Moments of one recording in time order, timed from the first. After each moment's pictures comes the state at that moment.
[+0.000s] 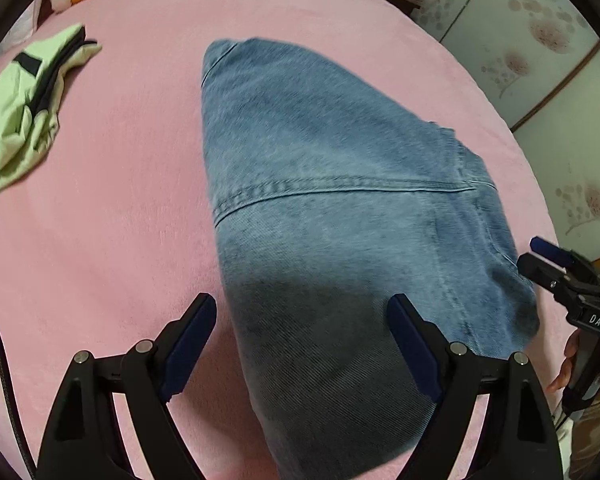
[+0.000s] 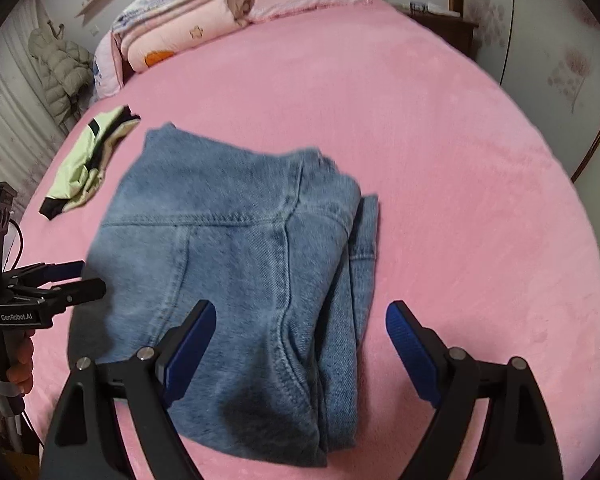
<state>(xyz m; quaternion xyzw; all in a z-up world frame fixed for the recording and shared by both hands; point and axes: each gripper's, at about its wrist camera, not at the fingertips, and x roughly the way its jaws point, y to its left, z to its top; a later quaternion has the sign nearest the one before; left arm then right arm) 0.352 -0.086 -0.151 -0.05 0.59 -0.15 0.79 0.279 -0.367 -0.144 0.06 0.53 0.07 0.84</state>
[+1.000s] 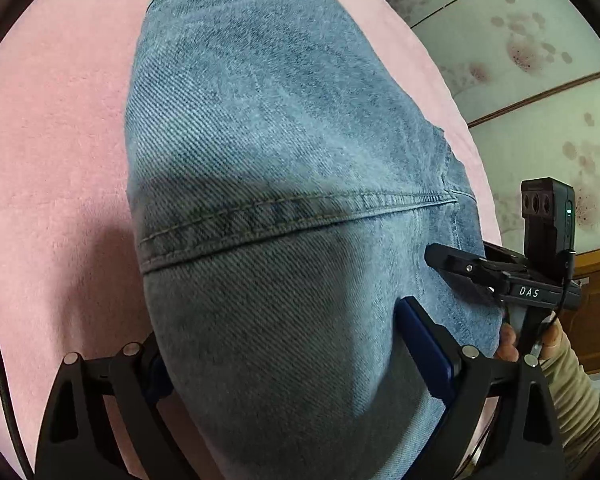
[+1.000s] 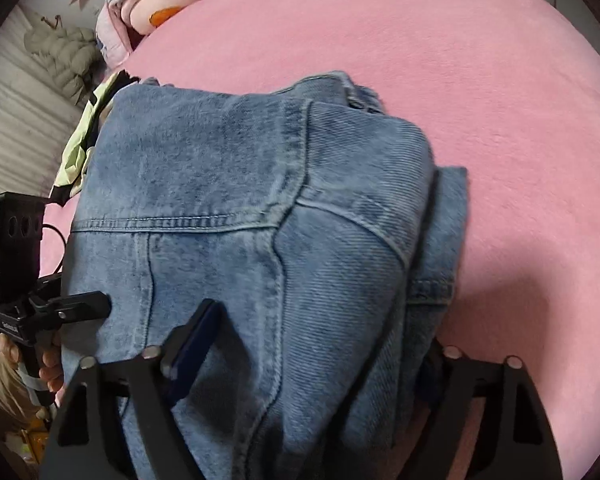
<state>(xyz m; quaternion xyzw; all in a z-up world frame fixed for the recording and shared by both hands) 0.400 -0.085 -0.217 -0.17 0.63 -0.26 0.71 0.352 -0.365 -0.217 0.12 0.61 0.16 0.77</state>
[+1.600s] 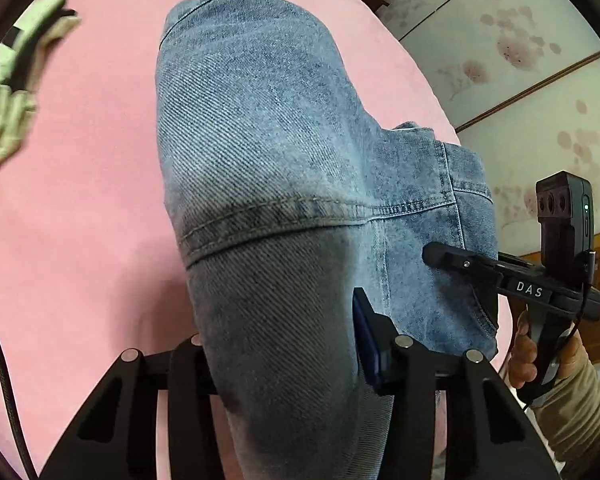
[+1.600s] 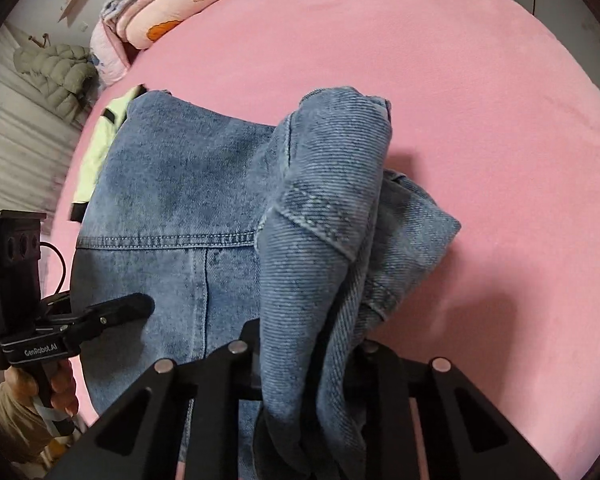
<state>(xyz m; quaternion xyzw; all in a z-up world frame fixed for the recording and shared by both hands) 0.367 -0.046 -0.118 -0.12 0.62 -0.25 0.74 0.320 -0.302 -0.138 0.15 0.61 0.12 0.77</state>
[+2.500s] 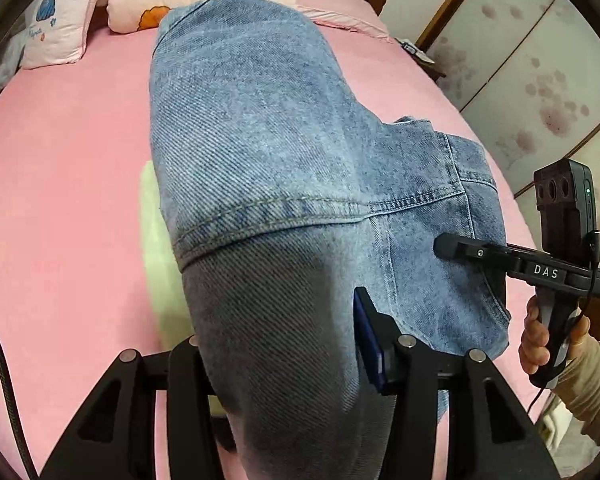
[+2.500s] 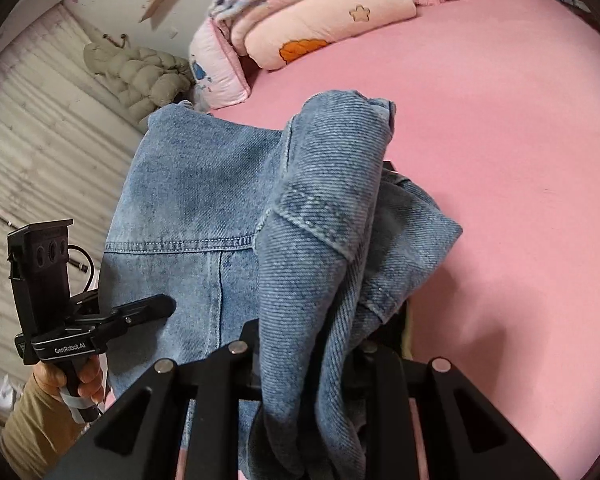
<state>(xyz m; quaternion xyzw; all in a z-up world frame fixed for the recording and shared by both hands) 0.622 0.352 -0.043 -0.07 0.55 -0.20 0.81 0.588 0.084 -0.084 0.19 0.53 0.25 0.79</state>
